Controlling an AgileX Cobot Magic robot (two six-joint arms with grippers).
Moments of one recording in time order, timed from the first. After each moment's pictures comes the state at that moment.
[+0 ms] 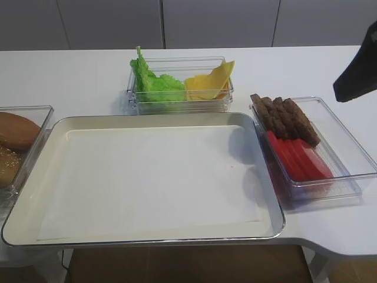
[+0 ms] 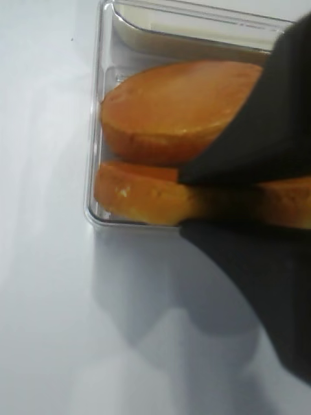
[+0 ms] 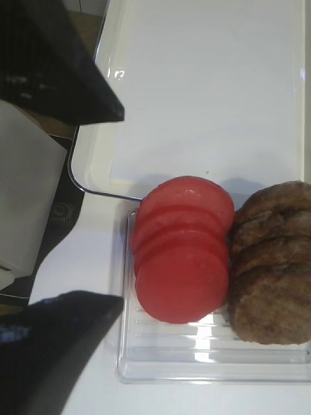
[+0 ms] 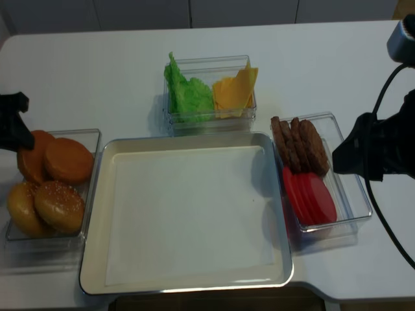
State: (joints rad) left arm 0.41 1.83 -1.49 -0.35 1.22 0.32; right arm 0.14 1.10 -1.06 0.43 1.14 -0.09
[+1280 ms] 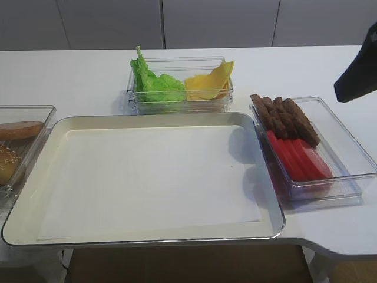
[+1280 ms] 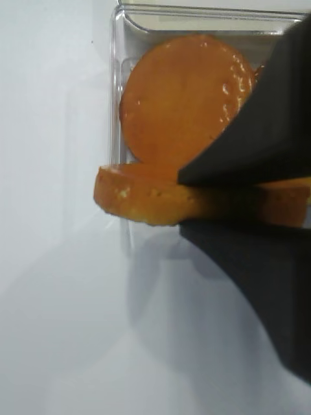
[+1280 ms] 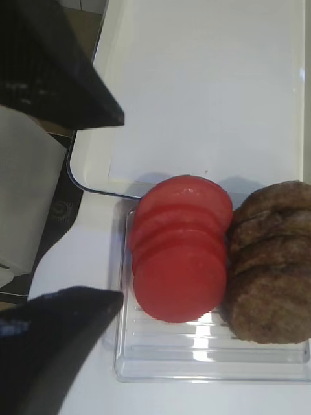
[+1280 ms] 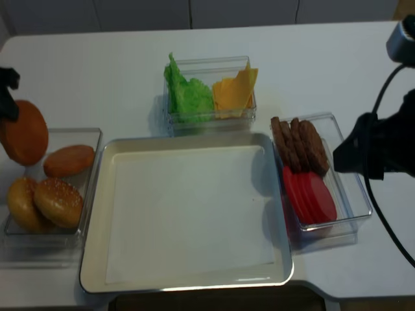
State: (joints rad) left arm 0.35 1.75 -1.60 -0.20 1.23 0.30; right arm 0.14 1.10 -1.06 0.43 1.13 -0.10
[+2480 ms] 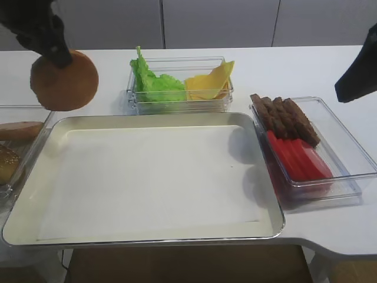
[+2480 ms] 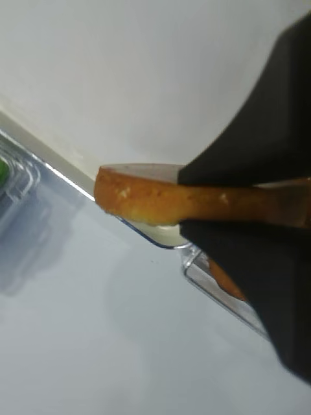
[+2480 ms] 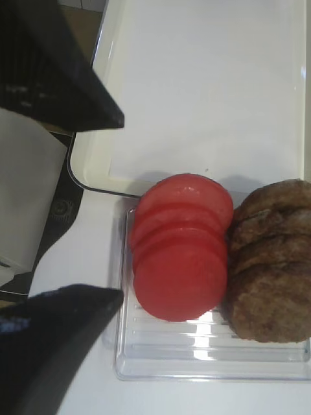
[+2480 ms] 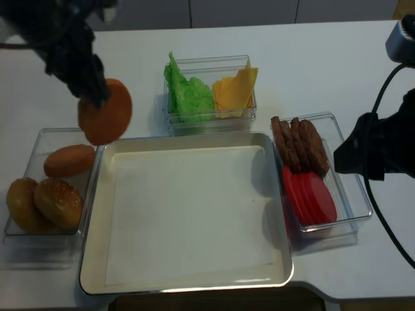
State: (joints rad) left arm -0.22 1.63 -1.63 -0.02 1.24 0.61; right arm 0.14 1.10 -1.06 0.42 1.13 -0.10
